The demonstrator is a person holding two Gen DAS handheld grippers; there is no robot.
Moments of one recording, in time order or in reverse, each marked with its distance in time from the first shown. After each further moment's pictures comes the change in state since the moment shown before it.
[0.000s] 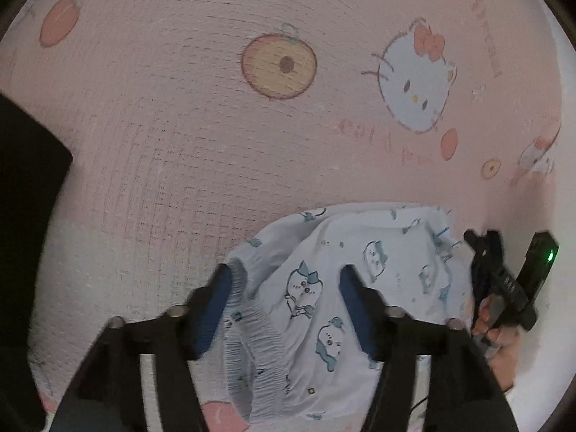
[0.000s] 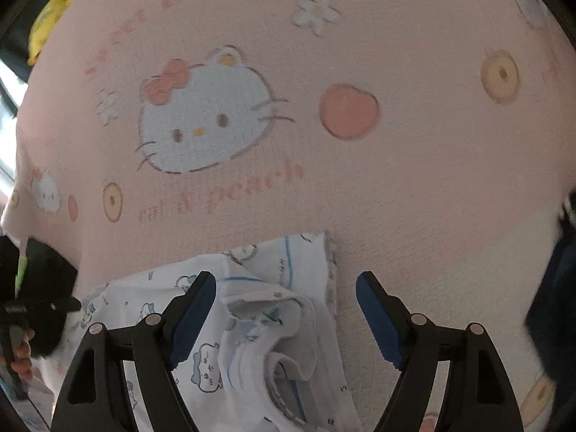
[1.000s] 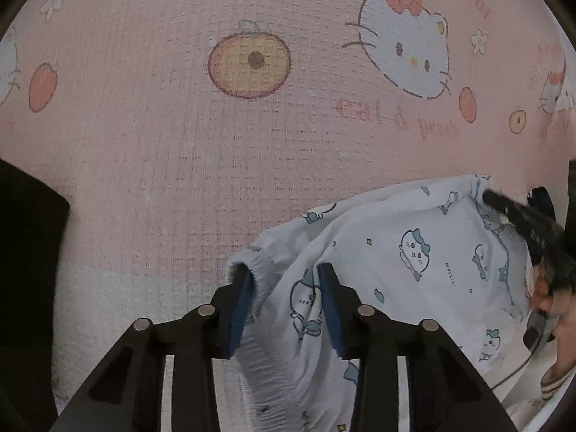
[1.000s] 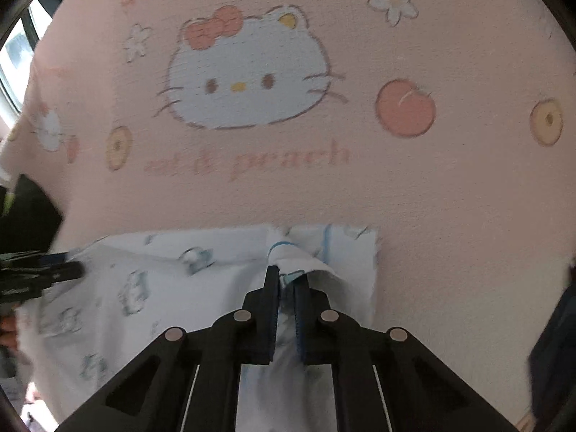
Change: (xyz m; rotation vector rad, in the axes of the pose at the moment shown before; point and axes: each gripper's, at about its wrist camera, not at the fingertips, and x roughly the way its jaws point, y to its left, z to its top) left arm 0.028 -0.029 -0.010 0.225 -0.080 0.227; right arm 0.033 0.021 -0.013 -0.142 0.057 -0.078
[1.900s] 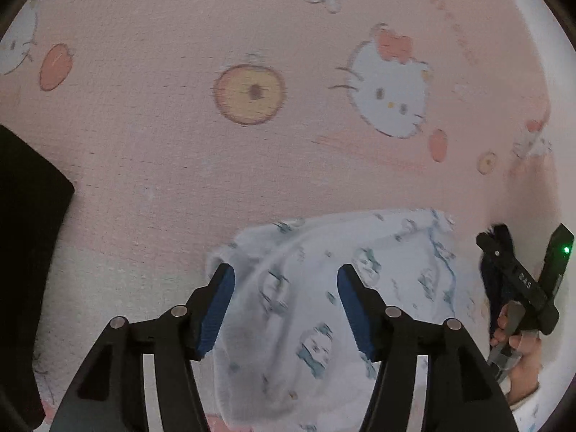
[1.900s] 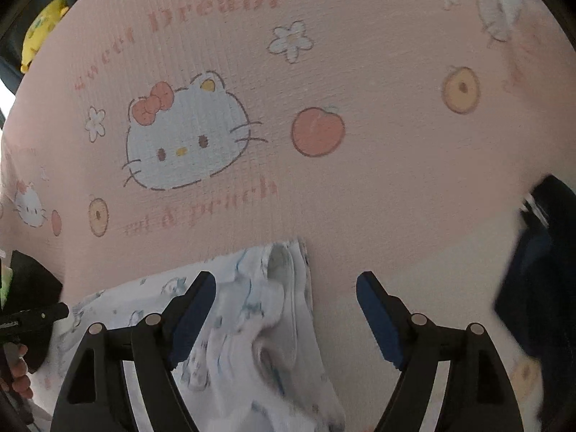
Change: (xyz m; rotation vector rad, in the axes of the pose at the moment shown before) left arm -0.038 0.019 0.005 -0.121 -0.051 -0.159; right arm -0.075 -0.036 -0.015 0.268 -0.099 -0.041
